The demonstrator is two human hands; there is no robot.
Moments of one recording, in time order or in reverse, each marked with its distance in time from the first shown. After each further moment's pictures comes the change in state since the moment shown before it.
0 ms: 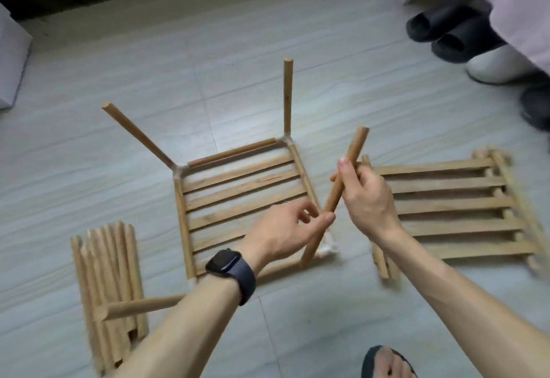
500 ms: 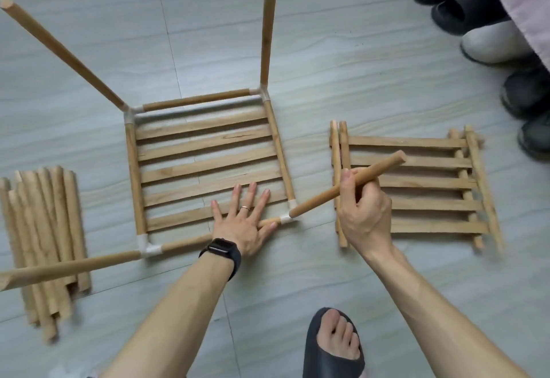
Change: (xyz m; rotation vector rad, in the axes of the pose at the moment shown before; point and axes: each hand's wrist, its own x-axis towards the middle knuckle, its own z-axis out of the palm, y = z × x) left_hand 0.026 -0.089 0.124 0.479 -0.136 -0.224; right_hand -0.038 0.080 -0.036 -0.237 0.197 -0.132
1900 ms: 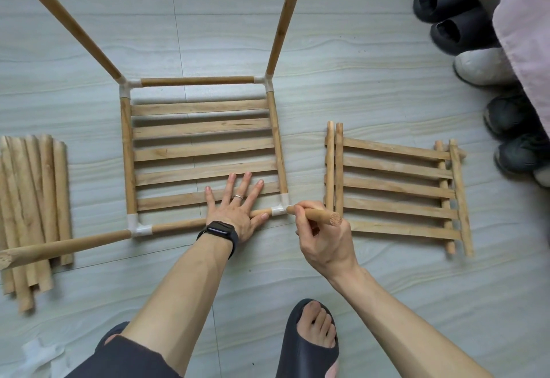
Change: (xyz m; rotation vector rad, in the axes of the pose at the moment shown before) left_hand 0.001 0.006 -0.001 -0.039 -0.054 -0.051; right_hand -0.053 0.015 0.022 -0.062 -0.200 -0.346
